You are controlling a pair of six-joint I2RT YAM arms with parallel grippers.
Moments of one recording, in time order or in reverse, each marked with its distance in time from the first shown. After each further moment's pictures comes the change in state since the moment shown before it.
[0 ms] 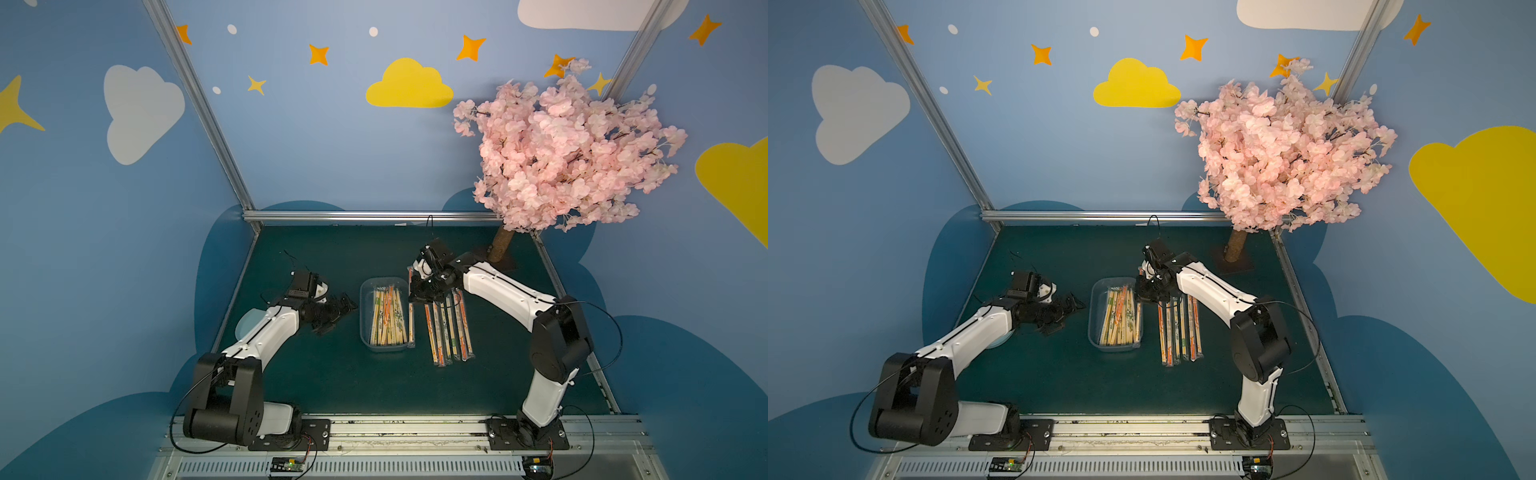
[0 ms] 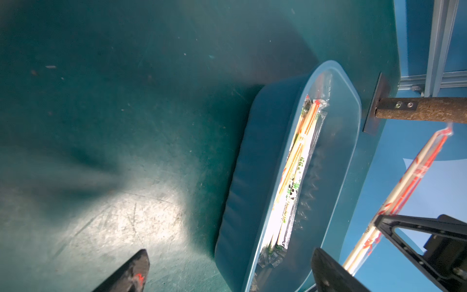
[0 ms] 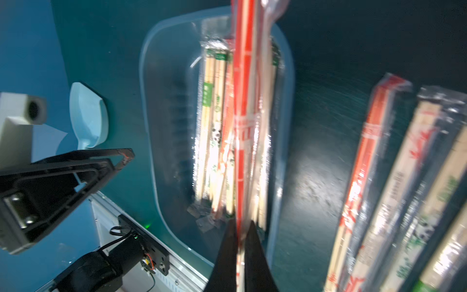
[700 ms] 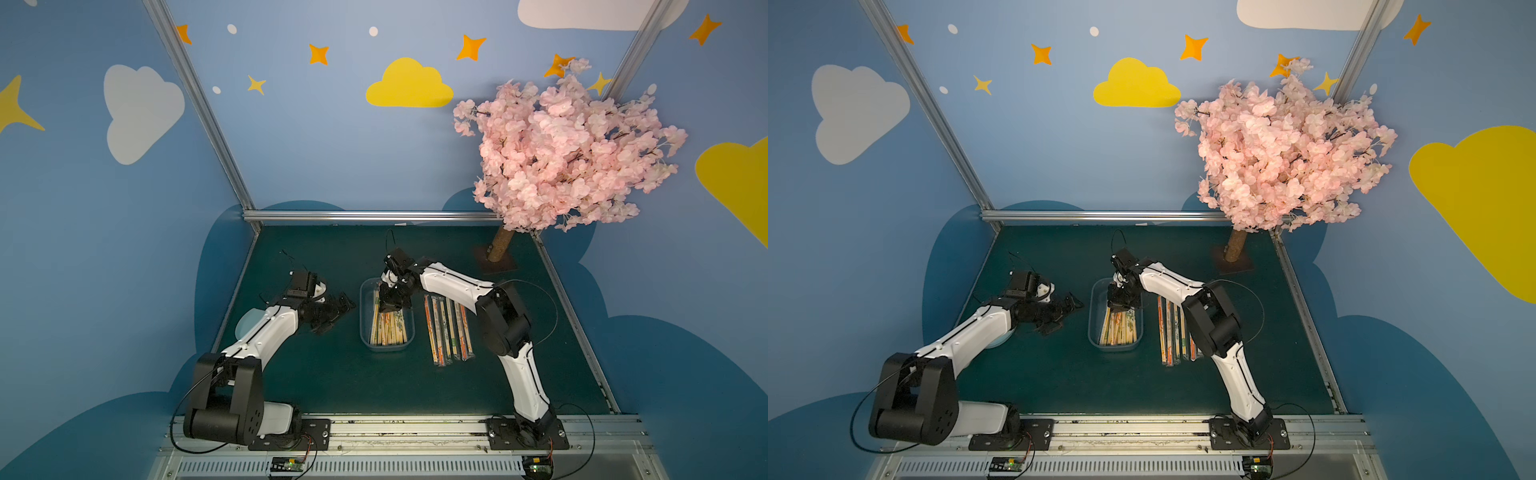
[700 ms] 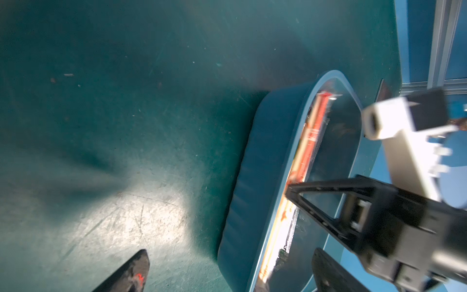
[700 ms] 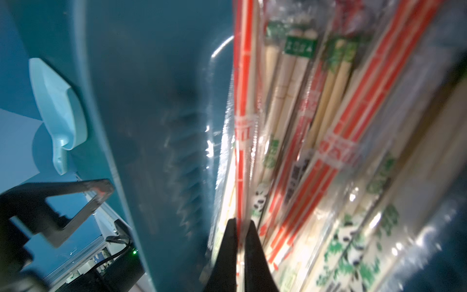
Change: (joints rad) left arm 0.018 0.000 0.000 0.001 -0.011 -0.004; right arm 0.121 0.385 0.325 0.008 -0.100 0.050
